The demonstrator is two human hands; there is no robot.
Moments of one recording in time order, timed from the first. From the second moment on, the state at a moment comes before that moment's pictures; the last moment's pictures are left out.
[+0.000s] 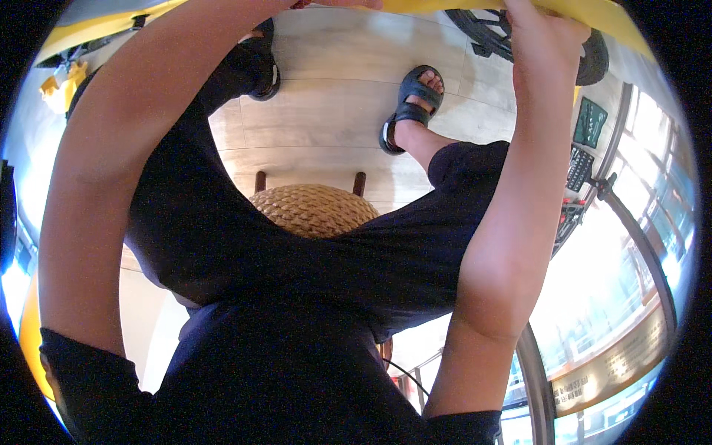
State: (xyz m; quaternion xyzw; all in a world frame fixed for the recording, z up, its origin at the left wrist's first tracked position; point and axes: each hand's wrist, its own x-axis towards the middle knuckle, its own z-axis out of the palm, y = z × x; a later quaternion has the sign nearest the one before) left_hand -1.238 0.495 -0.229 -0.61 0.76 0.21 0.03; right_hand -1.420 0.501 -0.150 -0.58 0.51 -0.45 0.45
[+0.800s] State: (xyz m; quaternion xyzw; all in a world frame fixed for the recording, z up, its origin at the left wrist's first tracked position) left_hand -1.230 0.474 -0.269 -0.55 0.82 0.17 -0.04; right_hand -1.411 0.515 -0.274 -0.55 0.54 -0.51 0.37
